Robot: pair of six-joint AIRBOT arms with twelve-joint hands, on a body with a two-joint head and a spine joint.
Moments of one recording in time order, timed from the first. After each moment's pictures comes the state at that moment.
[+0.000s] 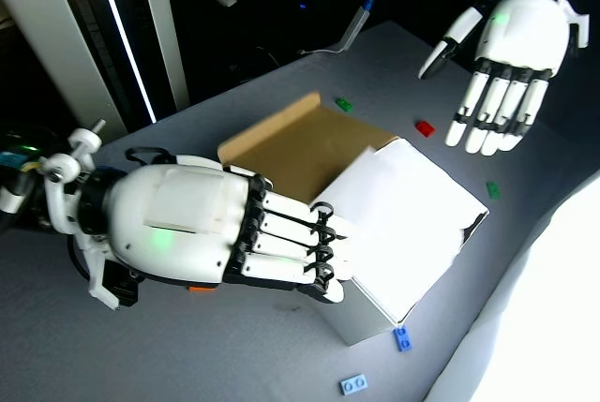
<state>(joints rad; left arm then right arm) -0.09 -1.05 1.83 2.12 -1.14 -0.53 -0.29 -1.00 1.13 -0.09 0.55 -1.07</state>
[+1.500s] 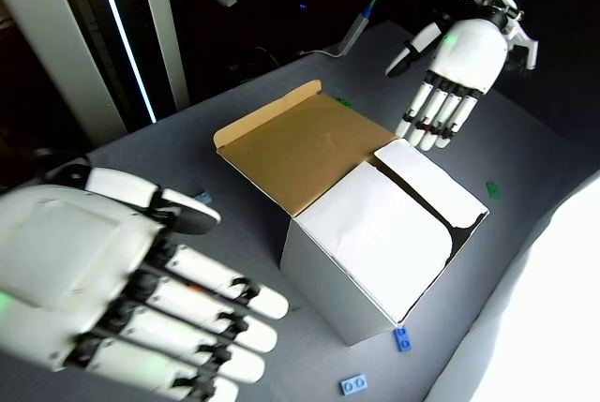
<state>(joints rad) 0.16 -1.02 1.77 1.90 -1.23 -0.41 -0.28 -0.69 0.96 0.23 0.42 -1.09</state>
